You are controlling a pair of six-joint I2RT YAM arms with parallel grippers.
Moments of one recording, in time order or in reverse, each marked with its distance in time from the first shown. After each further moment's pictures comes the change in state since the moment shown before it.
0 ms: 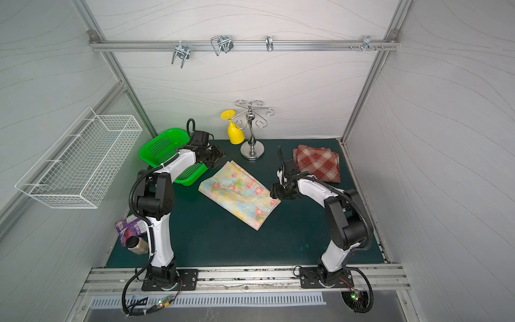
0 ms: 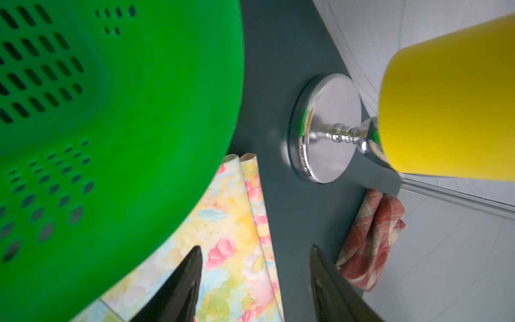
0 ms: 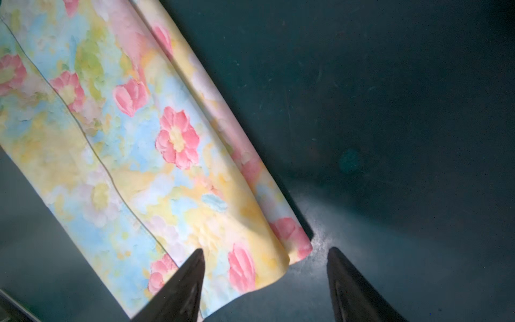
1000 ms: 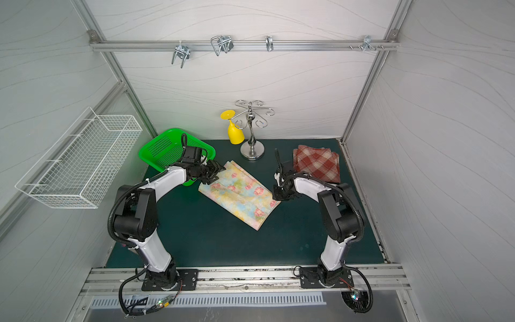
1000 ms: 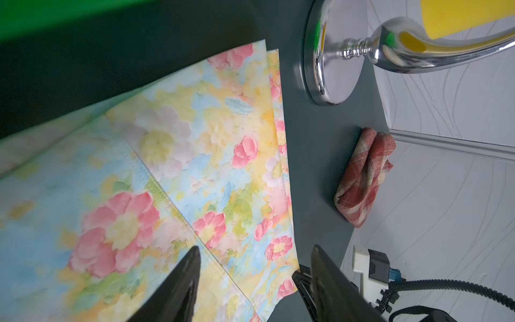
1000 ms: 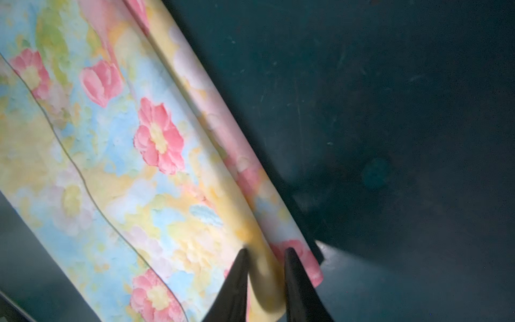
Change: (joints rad) left arm -0.004 -0.311 -0.468 0.149 0.134 -0.004; right arm 0.015 0.107 0.019 0.026 -0.031 -0.022
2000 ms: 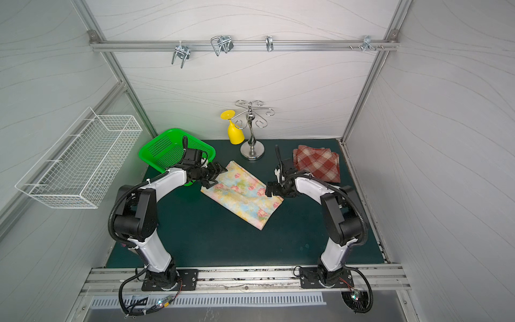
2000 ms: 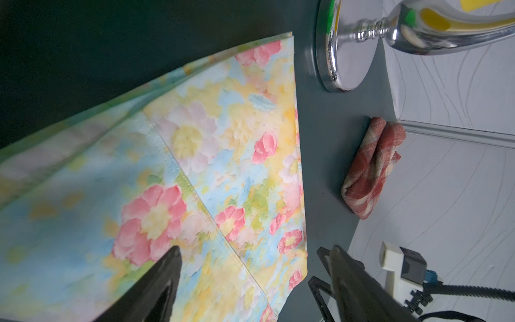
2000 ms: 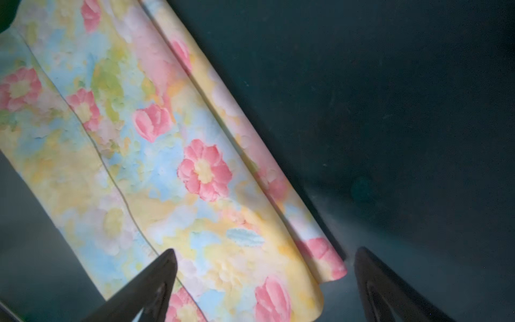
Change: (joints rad) left arm 0.000 -0.008 -0.035 -0.004 0.019 0.034; right arm 0.022 -0.074 0.021 -0.001 0.041 0.023
